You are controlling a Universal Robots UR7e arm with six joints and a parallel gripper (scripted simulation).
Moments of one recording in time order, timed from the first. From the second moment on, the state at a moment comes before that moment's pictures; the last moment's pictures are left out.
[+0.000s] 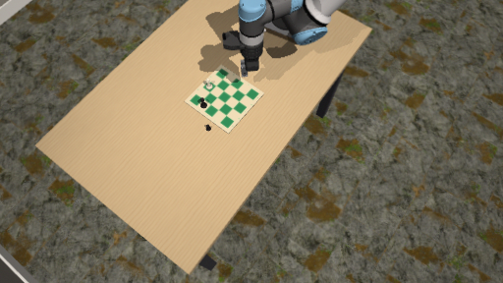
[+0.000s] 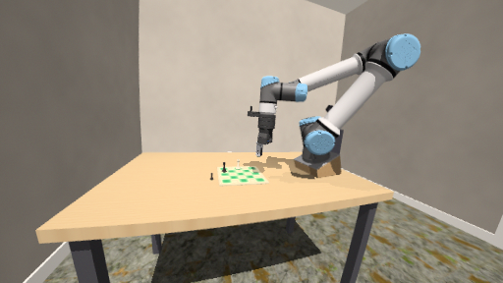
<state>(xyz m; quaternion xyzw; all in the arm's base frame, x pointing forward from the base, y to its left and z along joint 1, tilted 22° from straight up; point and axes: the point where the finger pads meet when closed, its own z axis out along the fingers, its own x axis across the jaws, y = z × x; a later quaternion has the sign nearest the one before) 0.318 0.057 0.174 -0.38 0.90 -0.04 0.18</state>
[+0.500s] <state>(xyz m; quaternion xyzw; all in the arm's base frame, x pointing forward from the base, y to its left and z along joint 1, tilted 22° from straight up) 0.317 0.056 0.171 -0.38 0.90 -0.04 0.18</state>
